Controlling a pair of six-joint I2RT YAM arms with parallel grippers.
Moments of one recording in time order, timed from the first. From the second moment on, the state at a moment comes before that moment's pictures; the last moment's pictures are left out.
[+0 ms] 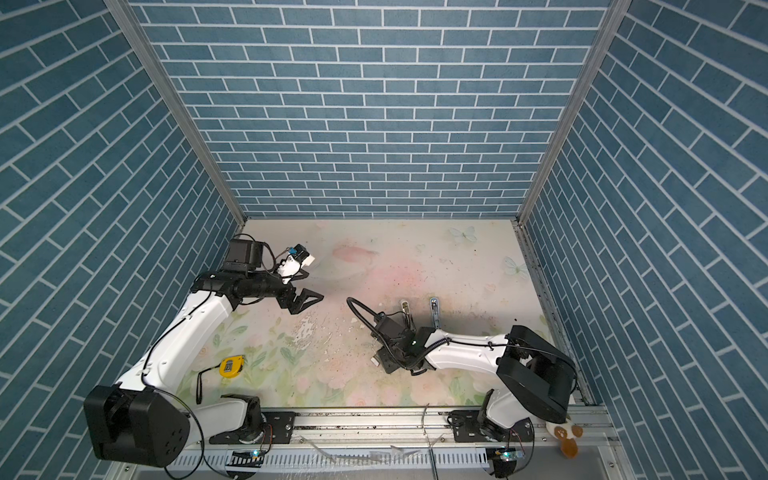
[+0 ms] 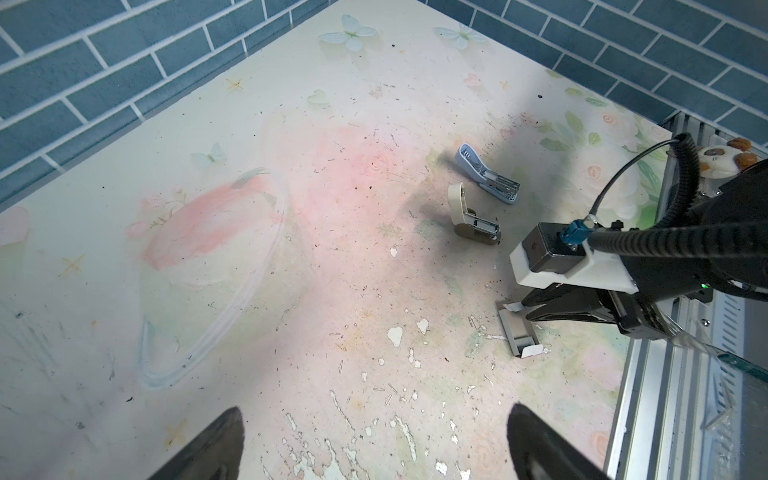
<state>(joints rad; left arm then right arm) -0.13 1.24 1.08 -0.76 0.69 0.56 1.12 1.49 0.73 -0.35 0.06 0.47</state>
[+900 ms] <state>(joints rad) -0.13 1.24 1.05 -0.76 0.67 0.56 1.15 1.57 0.84 -0.37 0.08 0.47</state>
